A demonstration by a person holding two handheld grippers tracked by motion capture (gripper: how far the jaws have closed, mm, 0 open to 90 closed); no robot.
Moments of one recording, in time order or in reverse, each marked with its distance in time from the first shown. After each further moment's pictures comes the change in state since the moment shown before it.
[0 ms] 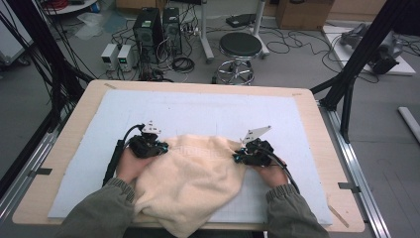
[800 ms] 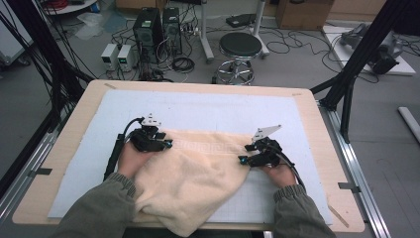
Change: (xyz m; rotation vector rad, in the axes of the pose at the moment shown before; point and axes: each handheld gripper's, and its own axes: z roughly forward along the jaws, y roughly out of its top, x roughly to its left) left arm 0.007 0.016 0.002 -0.020 0.003 -0.033; right arm -0.016 -0.017 -0.013 -0.010 -0.027 0.059
